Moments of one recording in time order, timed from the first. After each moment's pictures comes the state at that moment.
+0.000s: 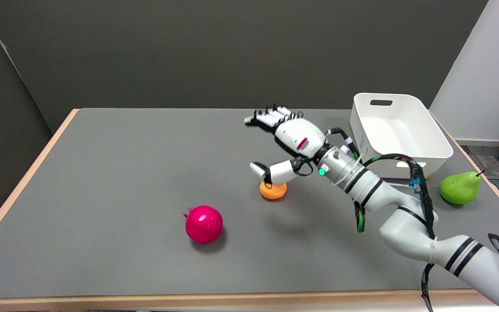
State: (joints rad) arm 0.10 -0.98 -1.90 1.48 0.10 0.35 0.72
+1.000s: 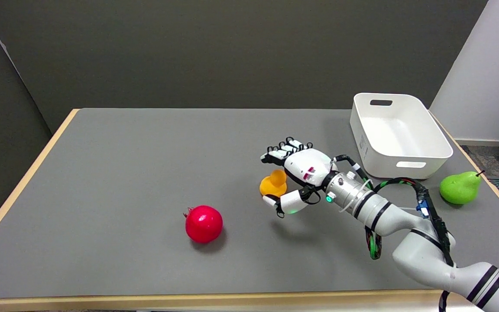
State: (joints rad) arm -0.09 -0.99 -1.82 1.63 0.05 0.10 0.62
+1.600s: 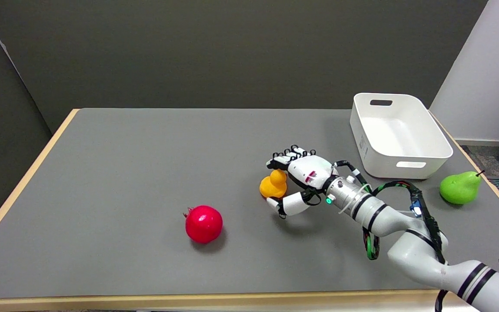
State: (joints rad) arm -0.04 -1.01 -1.84 1.51 0.10 0.11 0.62
